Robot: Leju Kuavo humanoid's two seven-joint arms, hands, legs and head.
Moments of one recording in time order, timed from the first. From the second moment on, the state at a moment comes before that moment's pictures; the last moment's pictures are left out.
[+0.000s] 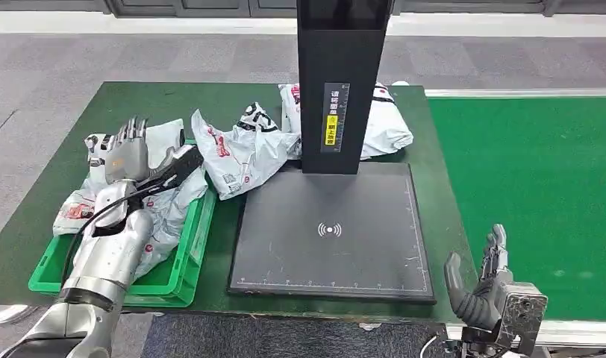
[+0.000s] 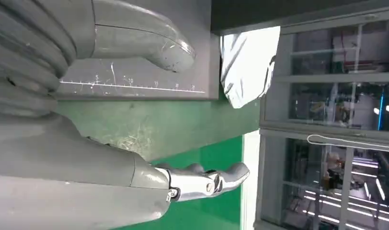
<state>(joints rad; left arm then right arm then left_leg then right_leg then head) -0.61 0.03 -0.06 -0.90 -1.30 0.28 0.03 0.28 0.18 -0.03 -1.77 0.19 -0.25 -0.30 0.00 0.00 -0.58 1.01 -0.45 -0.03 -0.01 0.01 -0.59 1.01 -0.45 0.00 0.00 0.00</state>
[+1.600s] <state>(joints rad) -0.82 -0.20 -0.46 -0.46 -1.28 -0.26 -0.02 0.23 0.18 -0.03 -1.77 0.19 -0.22 -0.29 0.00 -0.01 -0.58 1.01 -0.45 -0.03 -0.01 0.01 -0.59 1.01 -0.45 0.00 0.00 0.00</state>
